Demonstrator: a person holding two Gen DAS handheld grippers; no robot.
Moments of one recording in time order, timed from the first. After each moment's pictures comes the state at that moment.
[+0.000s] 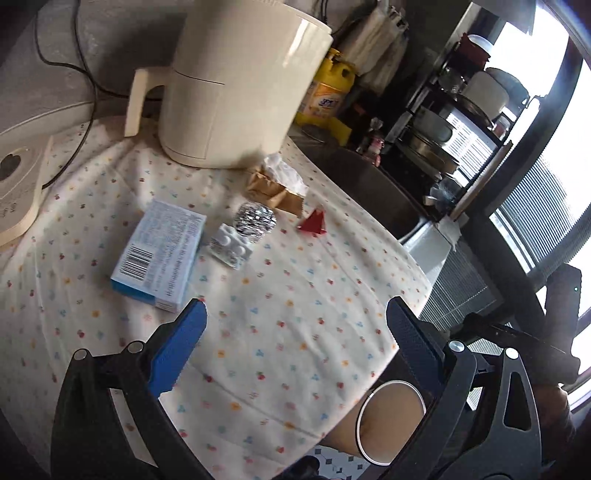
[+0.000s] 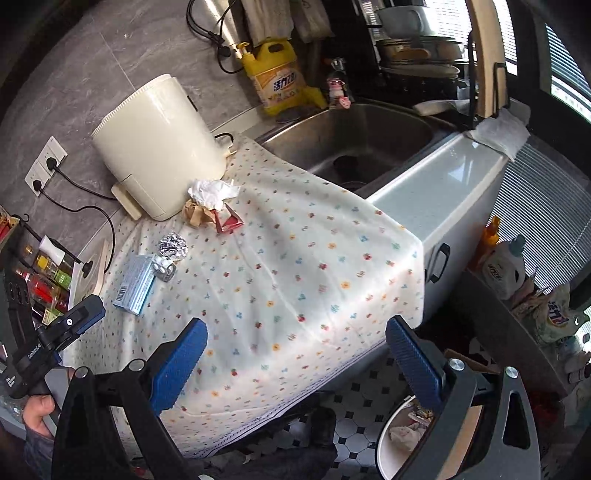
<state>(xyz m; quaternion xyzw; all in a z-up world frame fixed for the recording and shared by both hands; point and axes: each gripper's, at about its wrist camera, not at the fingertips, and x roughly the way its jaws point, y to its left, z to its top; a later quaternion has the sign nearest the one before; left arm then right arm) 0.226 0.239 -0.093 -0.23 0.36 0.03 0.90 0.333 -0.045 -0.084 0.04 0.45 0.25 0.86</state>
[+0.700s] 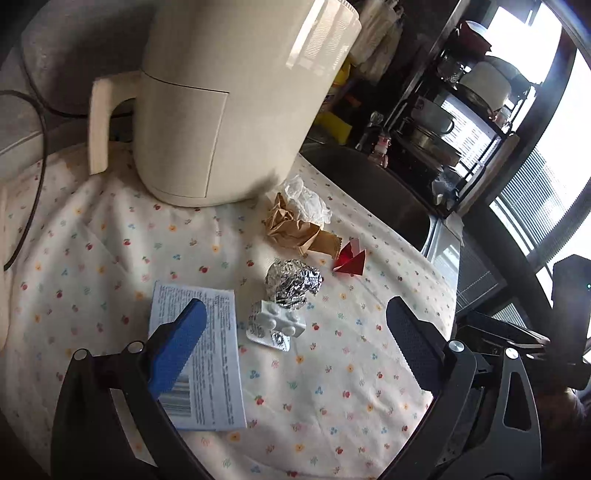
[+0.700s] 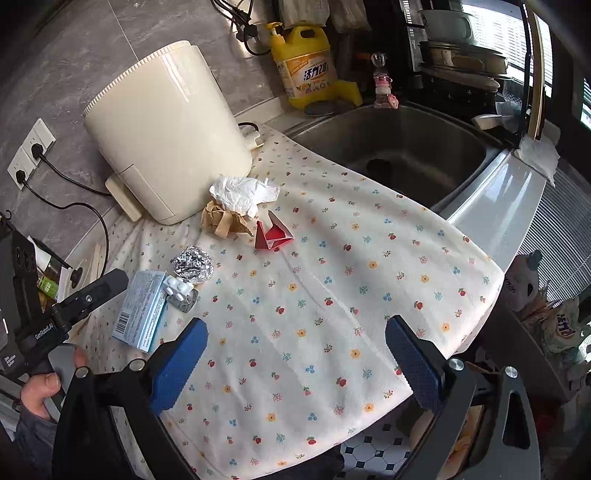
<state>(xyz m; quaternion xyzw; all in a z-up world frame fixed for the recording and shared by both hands) 0.310 0.302 -0.111 -0.20 0.38 -0.04 0.90 0.358 0.052 -0.096 0.02 0.46 0.22 0.86</state>
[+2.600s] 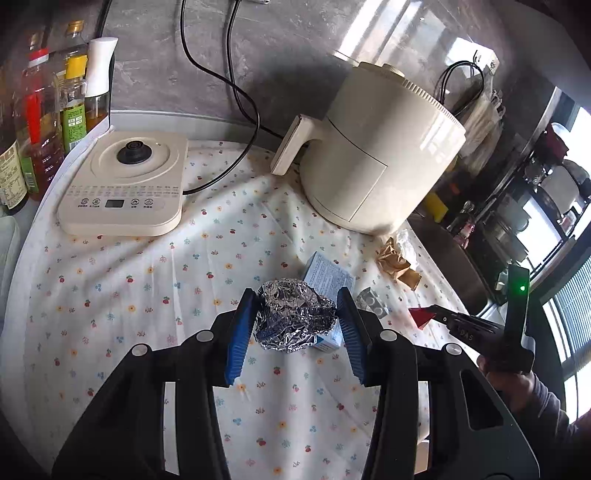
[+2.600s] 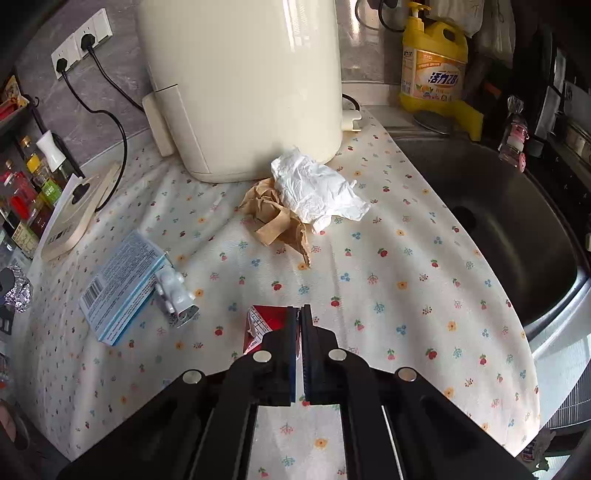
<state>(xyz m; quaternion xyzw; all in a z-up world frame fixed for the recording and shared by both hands) 0.156 0.327 -0.082 -0.29 0.30 0.21 0.89 0.412 0.137 -0.126 -0.15 0.43 0.36 0.81</state>
